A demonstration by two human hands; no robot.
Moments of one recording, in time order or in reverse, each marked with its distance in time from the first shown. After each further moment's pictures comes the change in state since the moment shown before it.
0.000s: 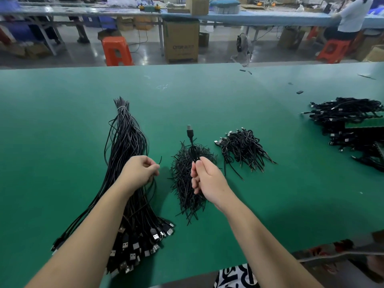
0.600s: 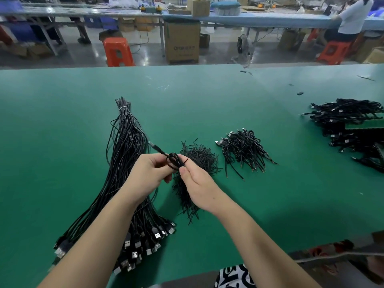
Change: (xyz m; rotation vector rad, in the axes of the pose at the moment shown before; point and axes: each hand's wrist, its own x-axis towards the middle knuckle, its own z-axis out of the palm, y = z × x) left_hand -0.054 0.046 0.001 -0.361 -0.092 0.293; right_hand -0.007 -0.007 0.018 -0.206 -0.146 -0.283
